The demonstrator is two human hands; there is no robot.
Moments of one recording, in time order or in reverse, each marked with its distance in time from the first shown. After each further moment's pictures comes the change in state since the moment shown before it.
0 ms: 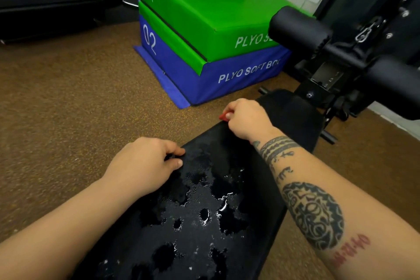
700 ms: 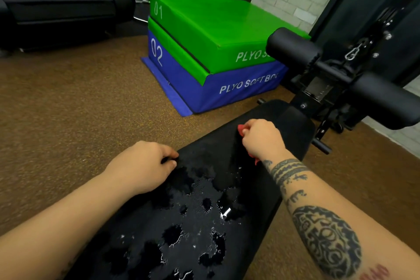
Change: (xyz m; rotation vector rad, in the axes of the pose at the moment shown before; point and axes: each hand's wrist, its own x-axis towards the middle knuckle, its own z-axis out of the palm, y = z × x) left_hand -0.031 -0.011 -0.015 -0.042 -0.074 -0.026; right_hand -0.058 0.011 -0.011 -0.016 0.024 0.191
